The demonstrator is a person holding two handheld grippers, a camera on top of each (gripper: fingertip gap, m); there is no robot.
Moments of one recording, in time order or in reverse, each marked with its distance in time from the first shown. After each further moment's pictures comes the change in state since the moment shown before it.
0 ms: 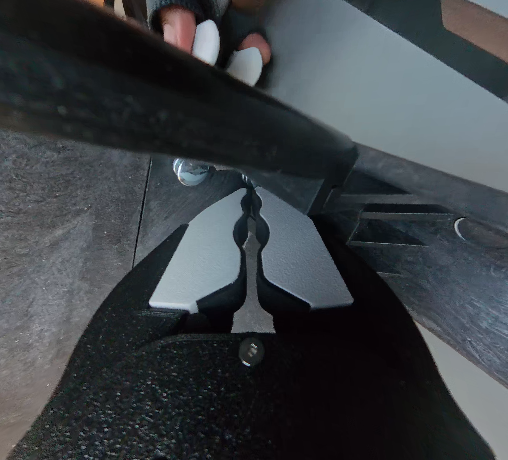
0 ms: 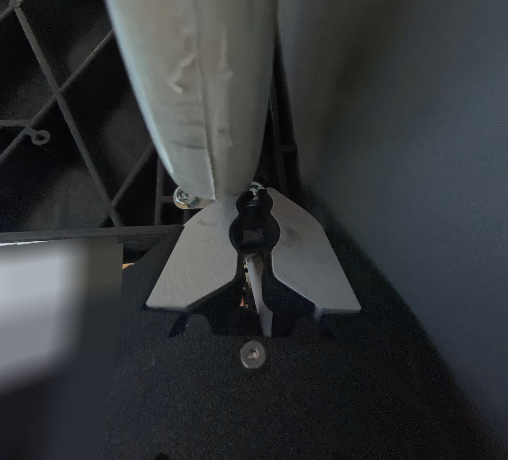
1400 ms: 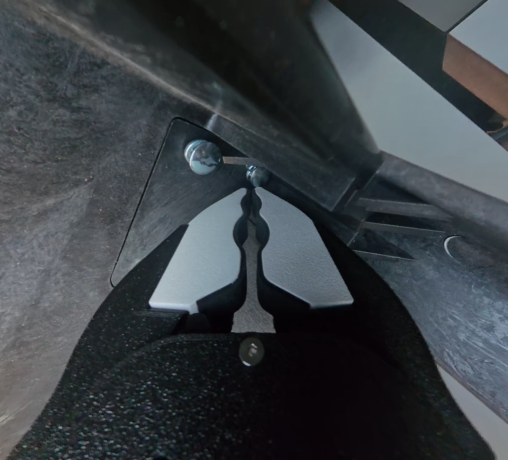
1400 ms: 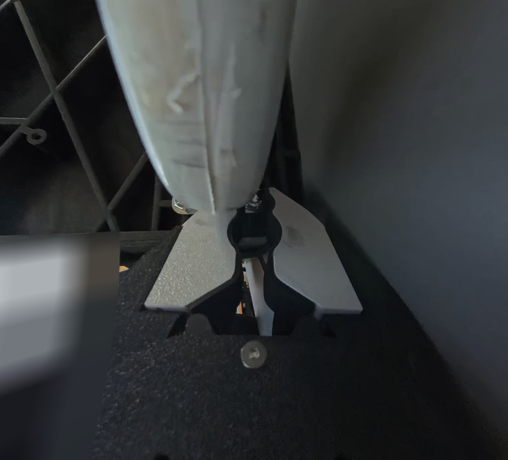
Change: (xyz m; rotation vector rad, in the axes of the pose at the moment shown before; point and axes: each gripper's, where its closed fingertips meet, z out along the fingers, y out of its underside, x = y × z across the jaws) left arm 0.002 -0.004 0.004 0.041 0.019 -0.164; right arm -0.001 -0.002 0.006 -0.007 -0.013 -0.032
